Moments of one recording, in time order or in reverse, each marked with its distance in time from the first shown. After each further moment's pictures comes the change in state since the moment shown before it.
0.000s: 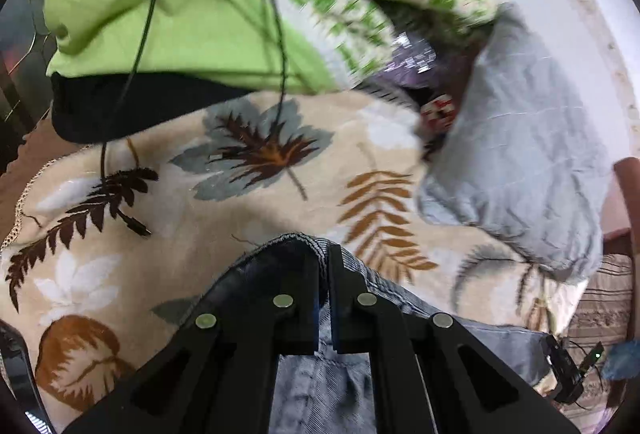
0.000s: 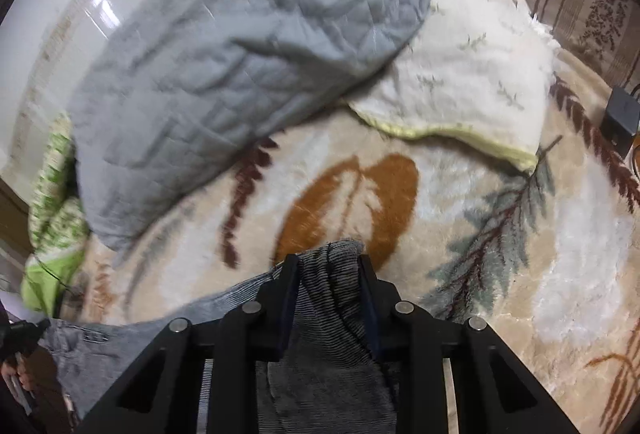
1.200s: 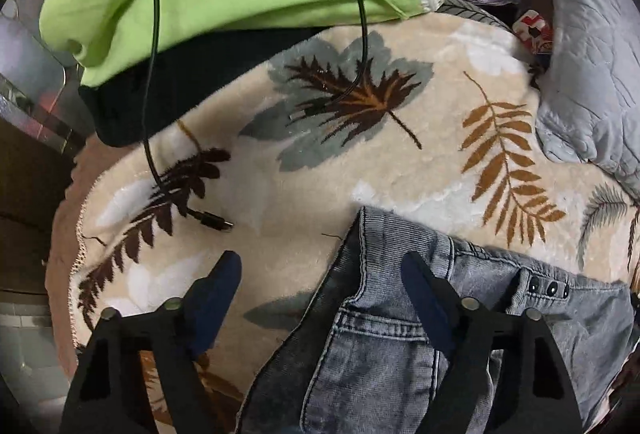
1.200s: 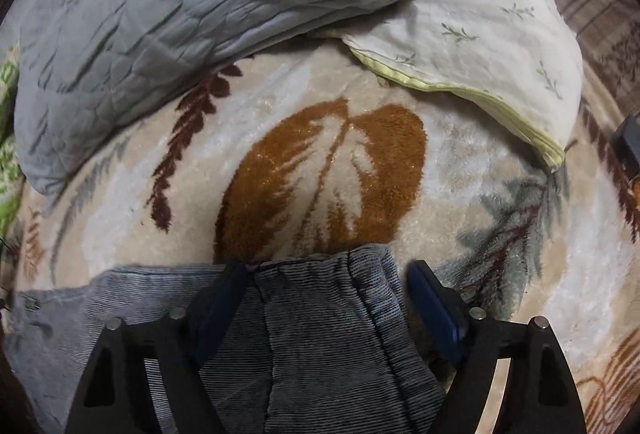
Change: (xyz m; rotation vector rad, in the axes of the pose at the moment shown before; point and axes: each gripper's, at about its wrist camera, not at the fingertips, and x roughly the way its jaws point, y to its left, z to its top) left arm 0.057 0.031 -0.002 0.147 0.196 0.392; right arm 0.071 0.018 -0.008 -0.153 0.202 -0.243
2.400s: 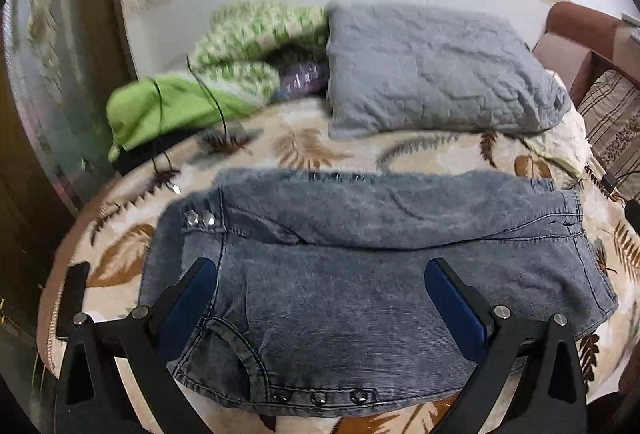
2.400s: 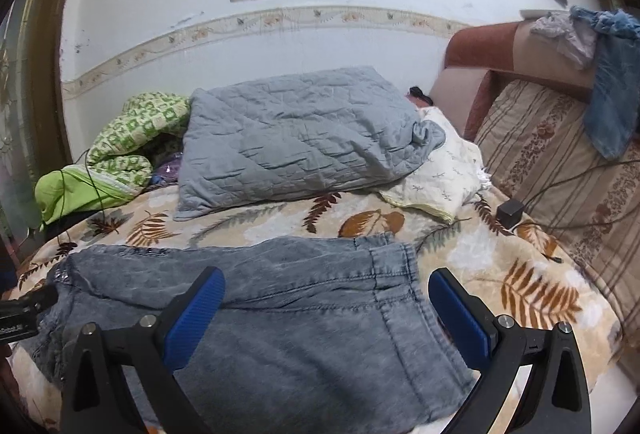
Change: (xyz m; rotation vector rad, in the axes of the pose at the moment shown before) left arm -0.161 -0.115 -0.298 0.221 -0.574 -0.099; right arm -0.259 0.054 -0.237 -0.150 -0.647 0.046
